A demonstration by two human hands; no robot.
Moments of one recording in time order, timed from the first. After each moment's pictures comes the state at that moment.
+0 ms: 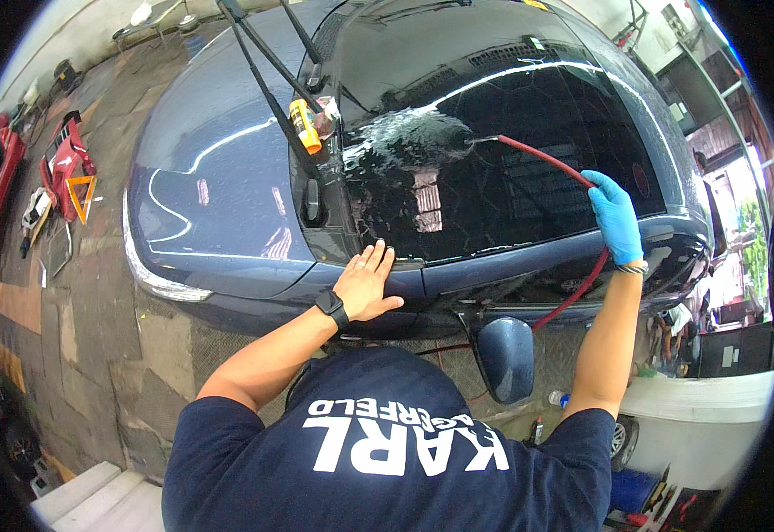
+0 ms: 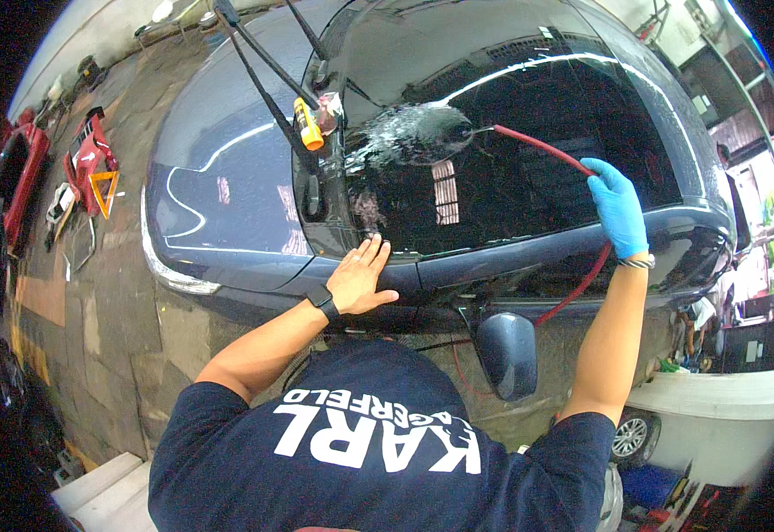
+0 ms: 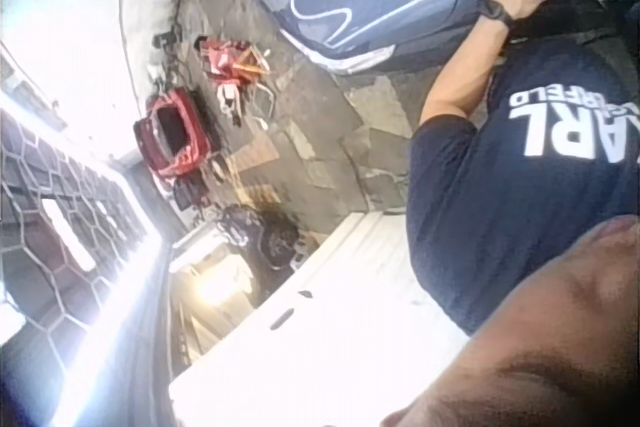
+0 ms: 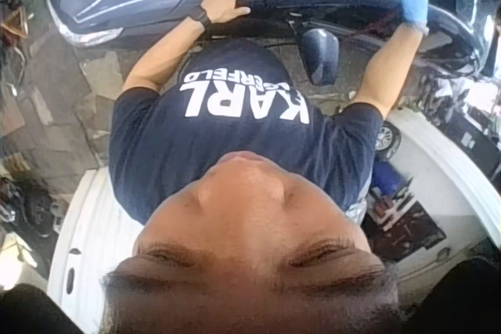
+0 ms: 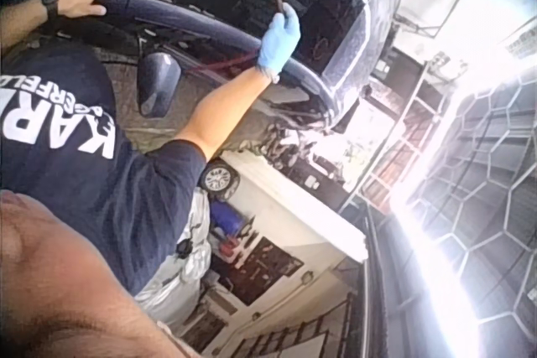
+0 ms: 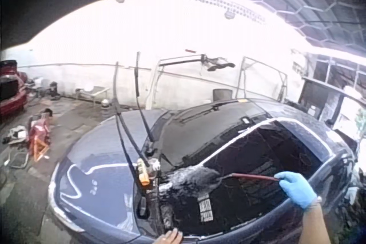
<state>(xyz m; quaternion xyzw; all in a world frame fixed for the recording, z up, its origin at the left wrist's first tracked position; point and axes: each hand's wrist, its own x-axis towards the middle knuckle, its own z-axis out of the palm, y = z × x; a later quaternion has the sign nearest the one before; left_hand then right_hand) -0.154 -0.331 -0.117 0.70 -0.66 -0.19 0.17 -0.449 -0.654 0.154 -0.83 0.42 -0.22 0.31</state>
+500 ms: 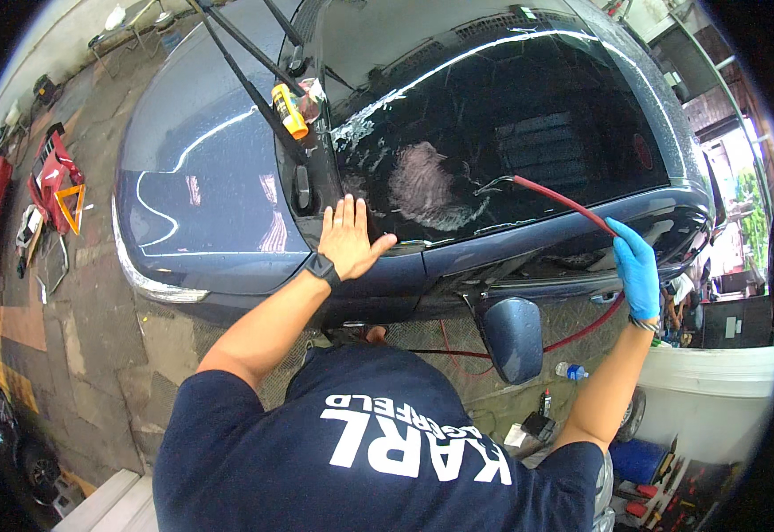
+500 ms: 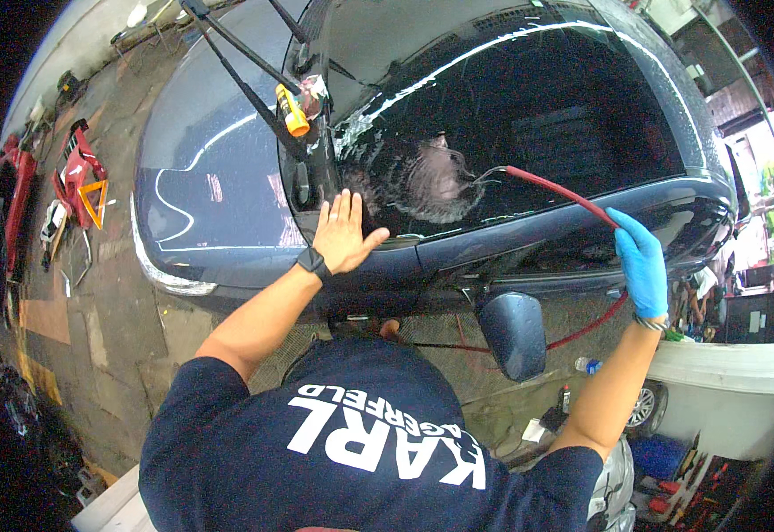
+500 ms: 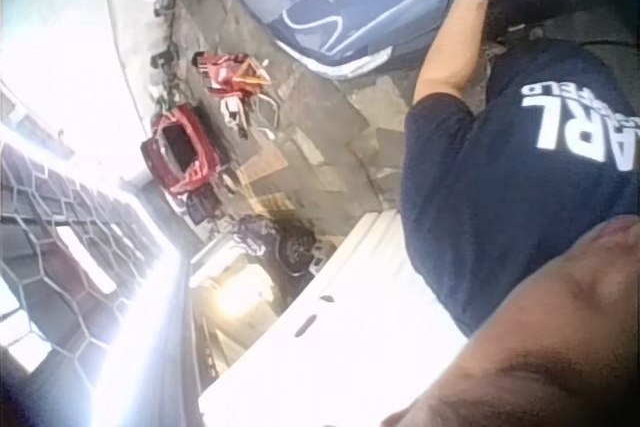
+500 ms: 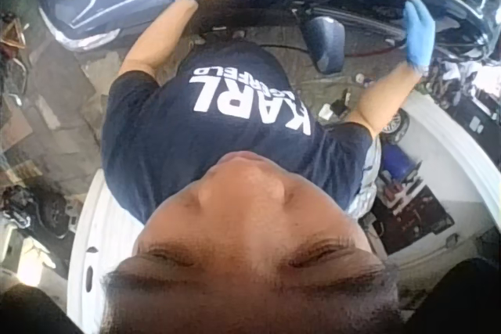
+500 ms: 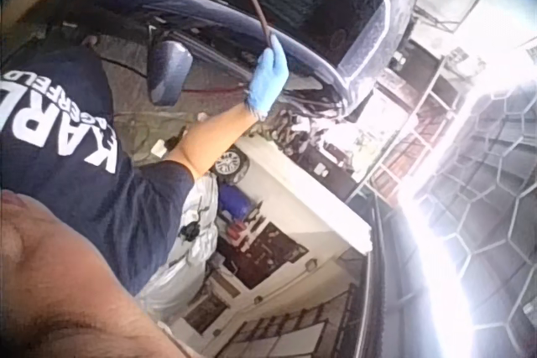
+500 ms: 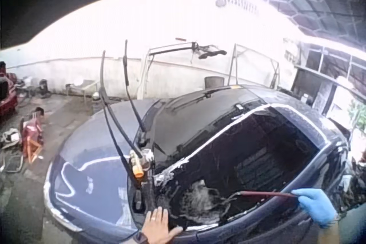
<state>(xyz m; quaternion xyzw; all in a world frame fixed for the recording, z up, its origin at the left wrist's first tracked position) -0.114 -0.367 -0.138 0.80 -0.57 -0.12 0.14 -0.522 -0.553 0.163 -0.77 0.52 -0.20 0.32</state>
